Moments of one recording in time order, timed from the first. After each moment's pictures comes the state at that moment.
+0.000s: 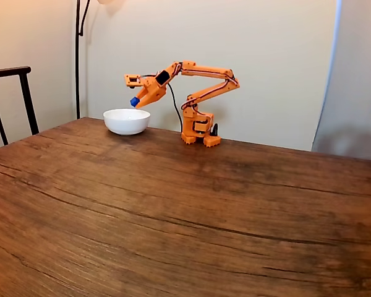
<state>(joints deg) 90.8 153.5 155.7 40.9 138.0</state>
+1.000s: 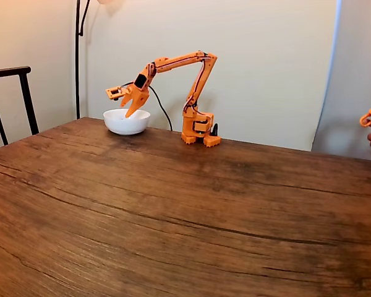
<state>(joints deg) 90.7 112.6 129.5 42.5 142.6</state>
